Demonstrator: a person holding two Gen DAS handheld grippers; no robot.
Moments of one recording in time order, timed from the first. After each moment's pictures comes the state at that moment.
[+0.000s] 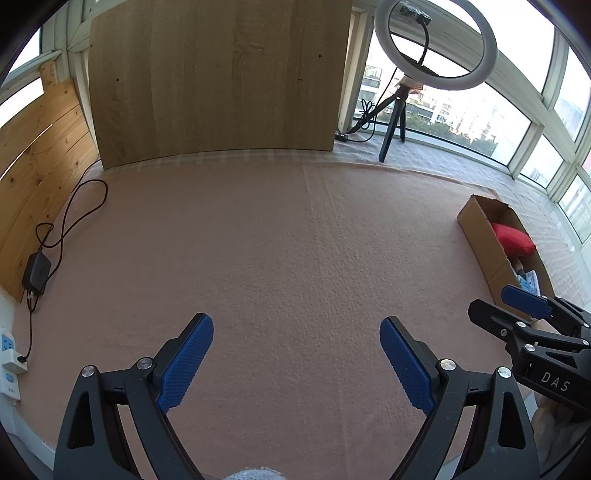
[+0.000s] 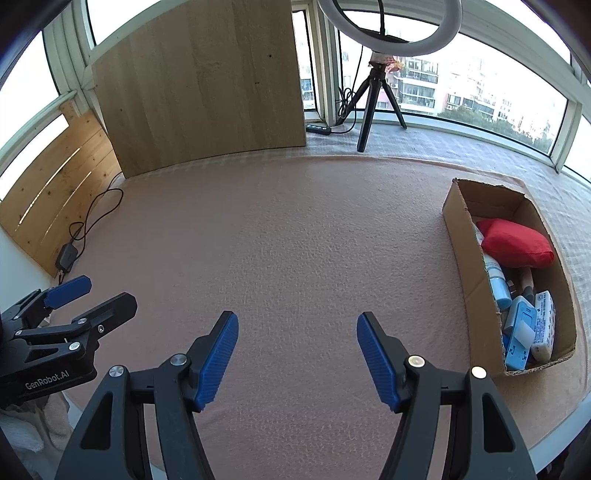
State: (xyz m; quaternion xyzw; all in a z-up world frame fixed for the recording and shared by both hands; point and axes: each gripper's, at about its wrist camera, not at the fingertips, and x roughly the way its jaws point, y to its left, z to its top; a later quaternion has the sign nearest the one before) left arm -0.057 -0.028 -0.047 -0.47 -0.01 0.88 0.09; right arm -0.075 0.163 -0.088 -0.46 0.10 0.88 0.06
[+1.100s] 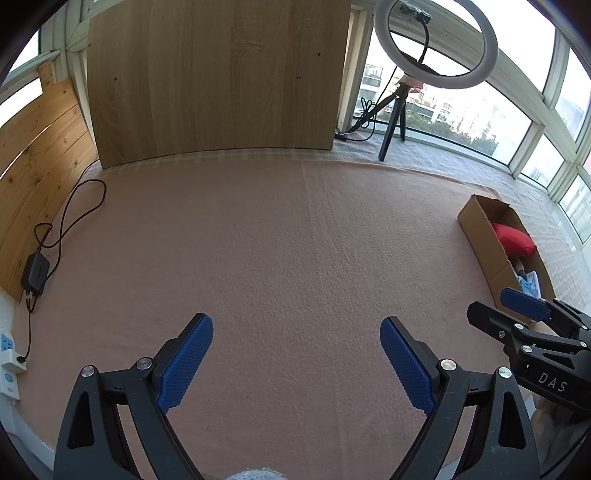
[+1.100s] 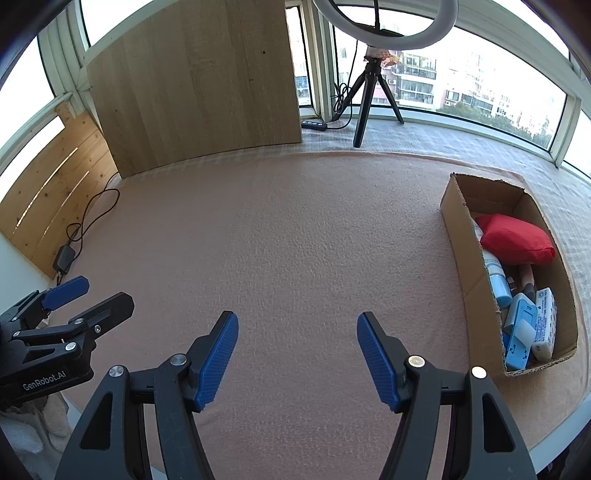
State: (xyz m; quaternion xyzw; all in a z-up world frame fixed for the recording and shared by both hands) left arm -0.062 -0.025 -0.050 -0.47 0.00 0.88 0.10; right arm -0.078 0.171 -0.092 -0.47 0.10 0.88 0.06
